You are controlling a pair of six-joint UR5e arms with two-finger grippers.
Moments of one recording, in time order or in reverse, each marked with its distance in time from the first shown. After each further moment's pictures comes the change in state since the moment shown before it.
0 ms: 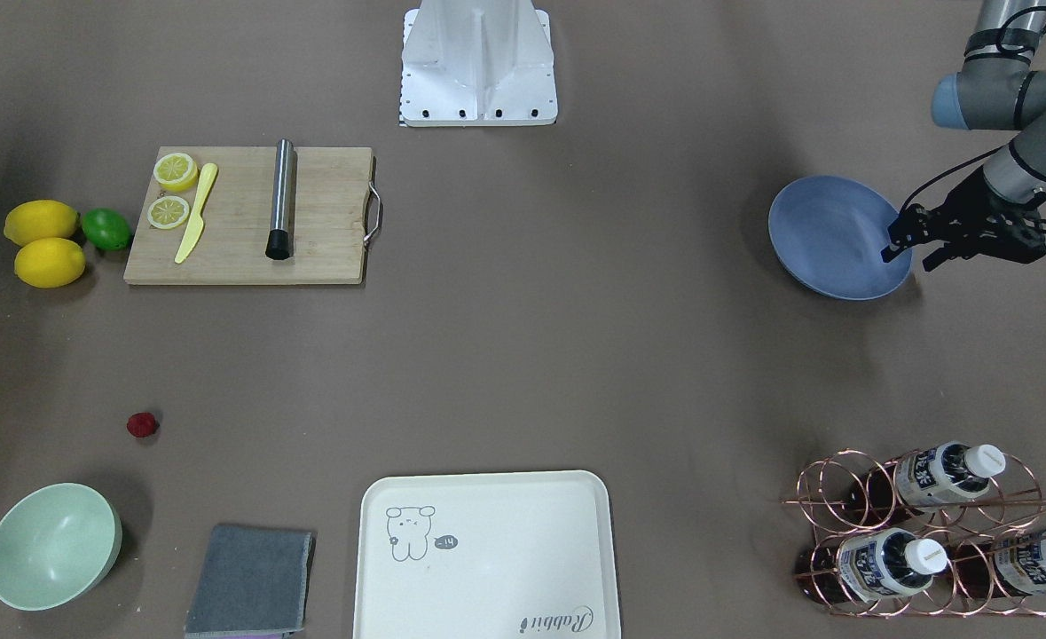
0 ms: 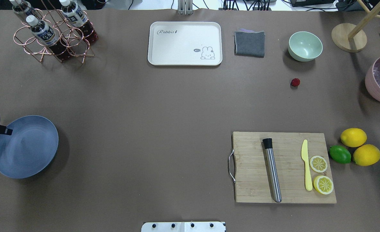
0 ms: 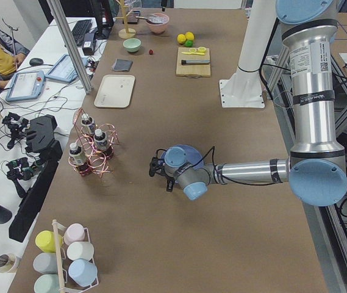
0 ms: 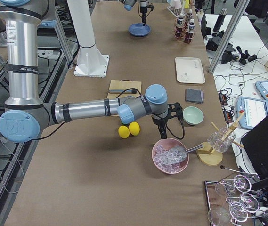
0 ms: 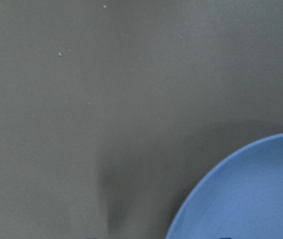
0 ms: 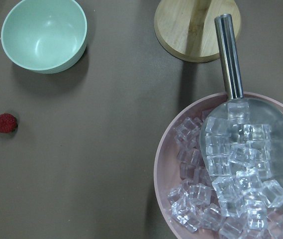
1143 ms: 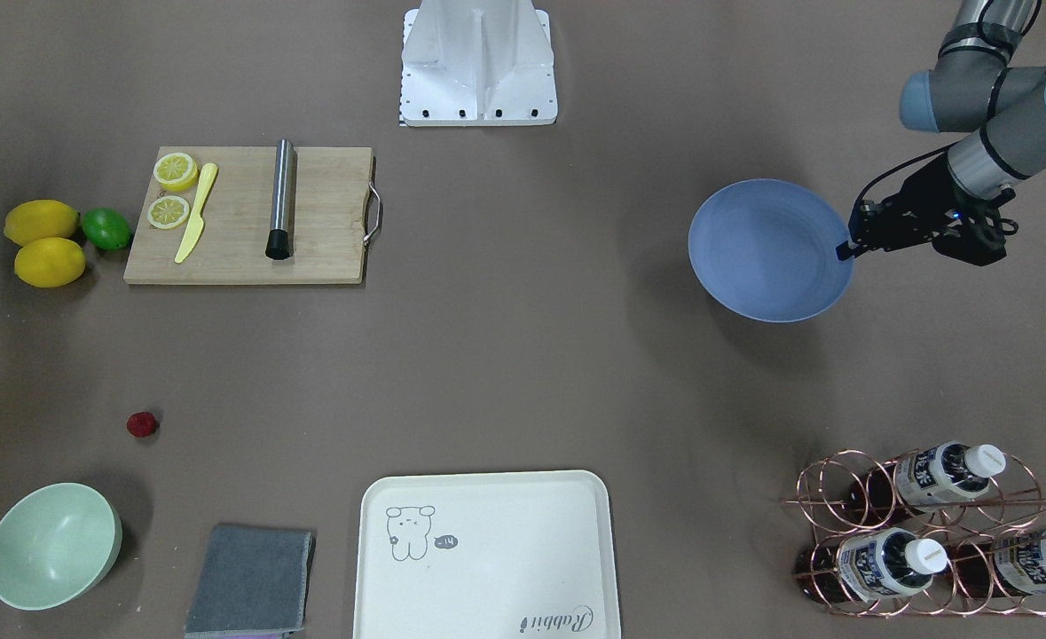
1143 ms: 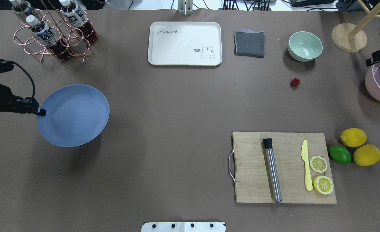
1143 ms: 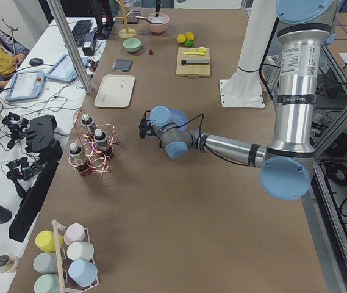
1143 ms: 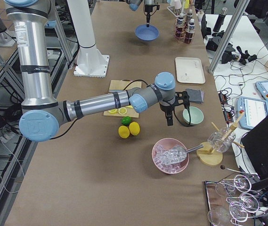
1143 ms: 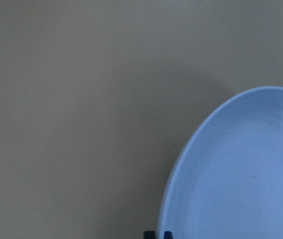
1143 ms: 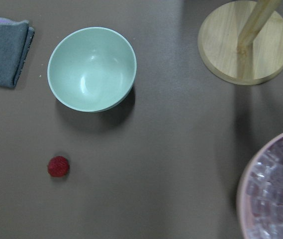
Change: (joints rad) left arm 0.000 -0.228 -0.204 0.248 -0.135 -0.278; right arm -0.148 0.148 -0.008 0.000 -0.051 0.283
